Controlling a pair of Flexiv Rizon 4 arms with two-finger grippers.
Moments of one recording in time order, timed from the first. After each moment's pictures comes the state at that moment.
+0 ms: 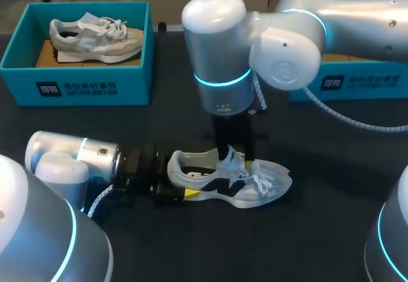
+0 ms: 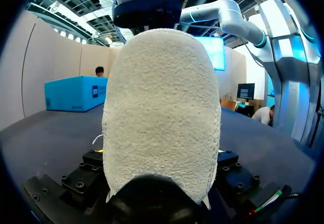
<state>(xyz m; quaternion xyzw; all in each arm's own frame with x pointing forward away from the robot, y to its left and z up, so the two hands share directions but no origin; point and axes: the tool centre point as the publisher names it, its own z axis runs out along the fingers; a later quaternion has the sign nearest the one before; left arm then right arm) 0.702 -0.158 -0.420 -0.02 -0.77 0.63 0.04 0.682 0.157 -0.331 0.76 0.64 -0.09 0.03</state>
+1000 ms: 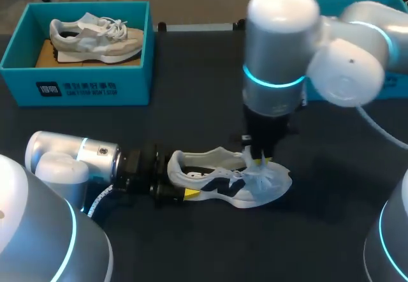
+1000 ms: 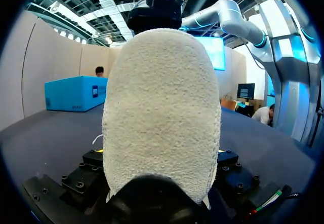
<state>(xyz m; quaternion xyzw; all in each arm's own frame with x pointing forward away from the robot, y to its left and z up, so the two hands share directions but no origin) 0.702 -0.158 -0.420 -0.02 -0.77 0.63 0.04 0.678 0.105 -0.315 0.66 0.75 0.00 -0.01</state>
